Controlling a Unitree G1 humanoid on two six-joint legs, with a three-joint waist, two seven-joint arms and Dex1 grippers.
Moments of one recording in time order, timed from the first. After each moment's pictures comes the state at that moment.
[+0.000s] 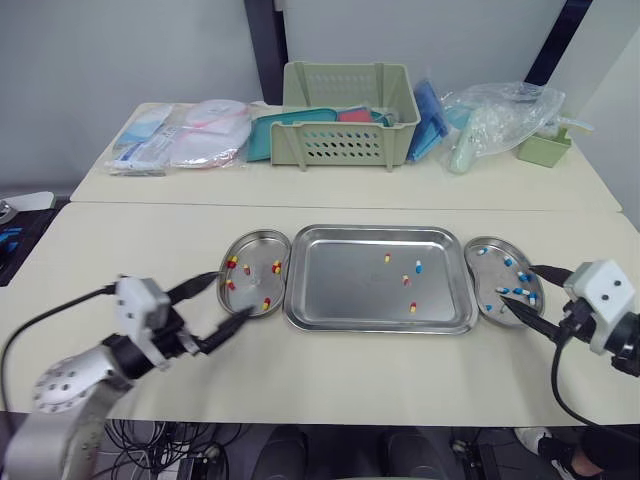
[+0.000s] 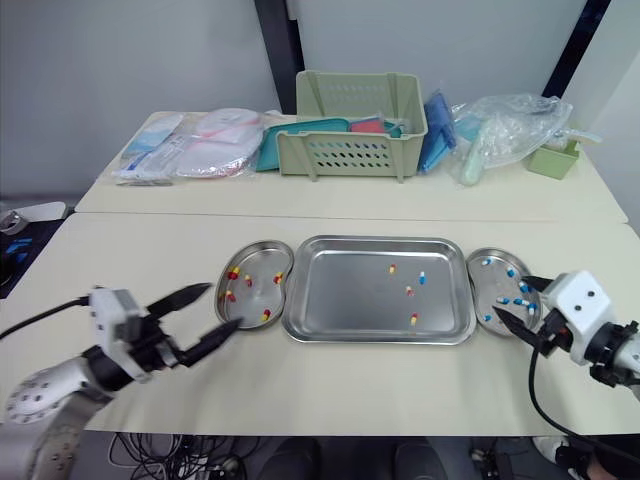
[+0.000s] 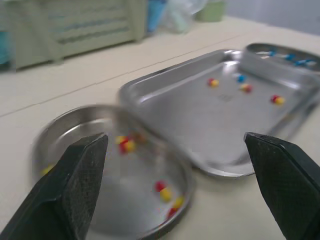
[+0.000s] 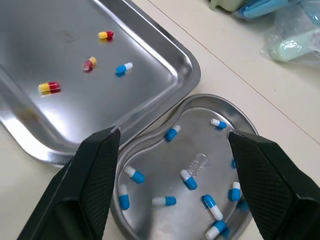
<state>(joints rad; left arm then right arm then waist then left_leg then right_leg) 0.24 0.66 0.44 -0.30 -0.62 0.22 -0.83 0.27 -0.81 -0.50 -0.45 0.34 0.32 0.89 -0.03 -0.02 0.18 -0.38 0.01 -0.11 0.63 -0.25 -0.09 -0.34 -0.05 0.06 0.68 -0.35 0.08</state>
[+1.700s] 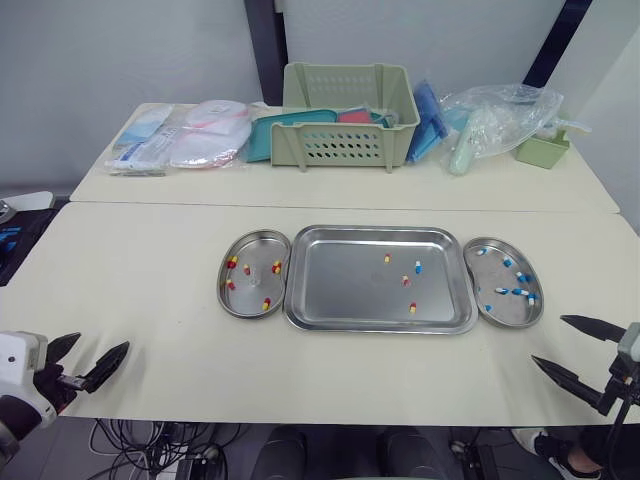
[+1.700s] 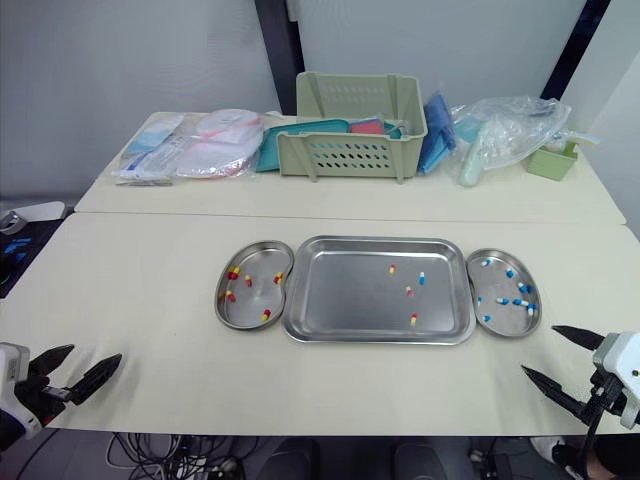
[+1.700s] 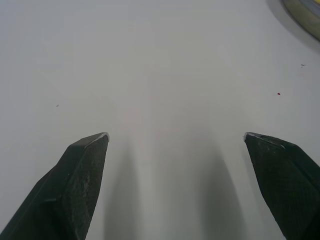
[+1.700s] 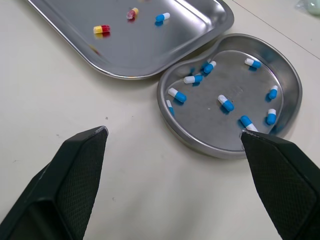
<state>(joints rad) 0.40 0.70 0.67 0.04 -0.50 0.21 -0.80 0.50 -0.77 -0.58 -0.28 0.39 0.03 1.07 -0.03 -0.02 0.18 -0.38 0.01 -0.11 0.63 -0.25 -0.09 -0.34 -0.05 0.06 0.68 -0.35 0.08</state>
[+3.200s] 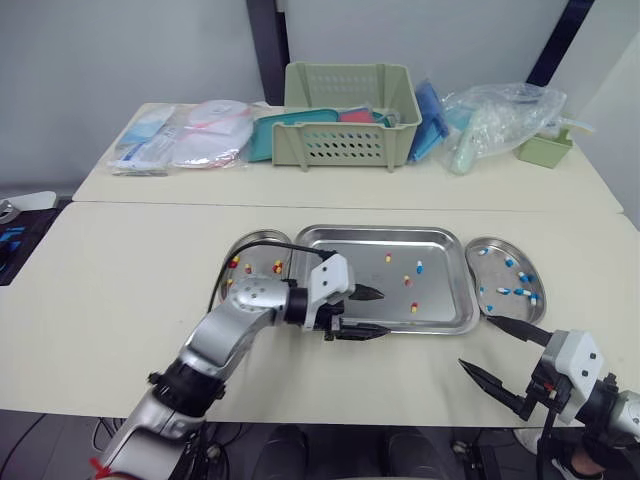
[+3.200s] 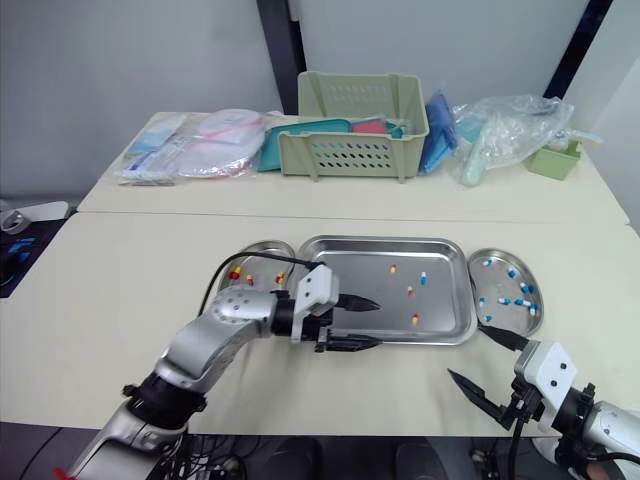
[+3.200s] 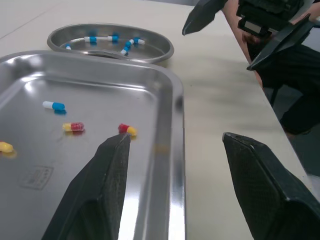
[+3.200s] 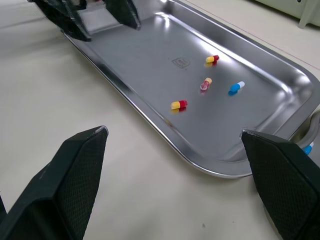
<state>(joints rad) -0.51 0.42 -0.39 -0.08 -0.31 0.40 -1.04 0.53 -0.64 -0.33 -0.59 0.40 0.14 0.85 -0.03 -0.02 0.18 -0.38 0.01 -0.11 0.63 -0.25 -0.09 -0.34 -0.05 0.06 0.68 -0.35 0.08</state>
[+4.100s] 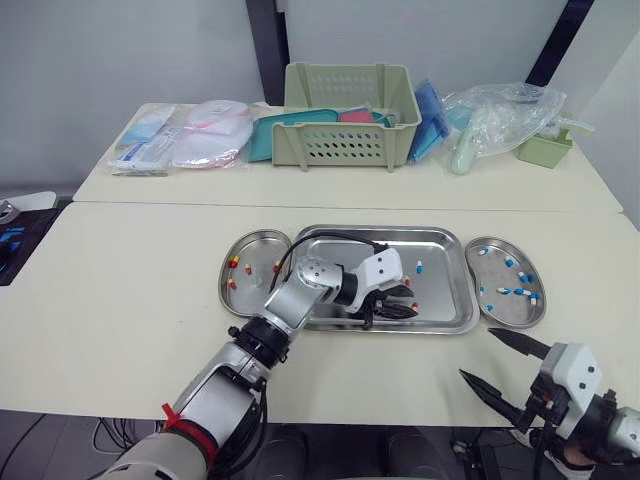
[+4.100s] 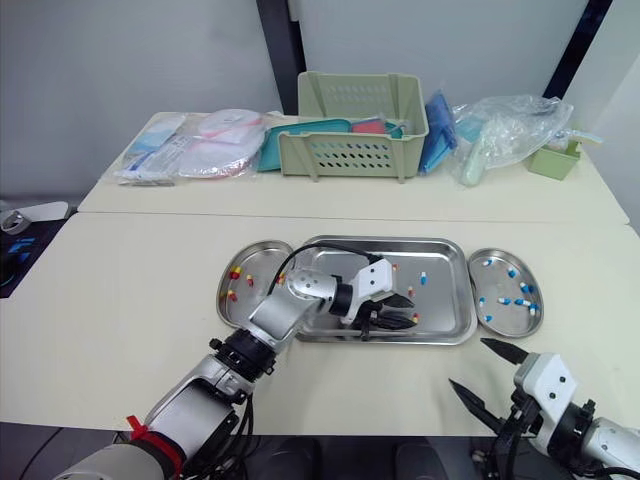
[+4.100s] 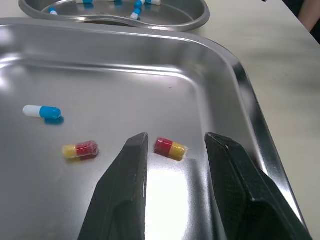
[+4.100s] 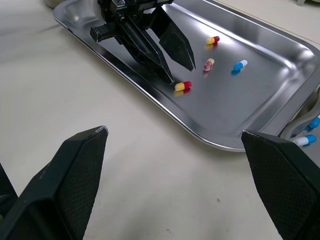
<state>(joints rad) -0.74 0.14 -0.48 0.44 -0.07 0.22 -1.08 0.61 -0.59 -0.32 -0.60 0.37 0.11 0.83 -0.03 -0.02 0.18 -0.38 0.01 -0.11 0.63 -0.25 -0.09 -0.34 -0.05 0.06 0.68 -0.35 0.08</state>
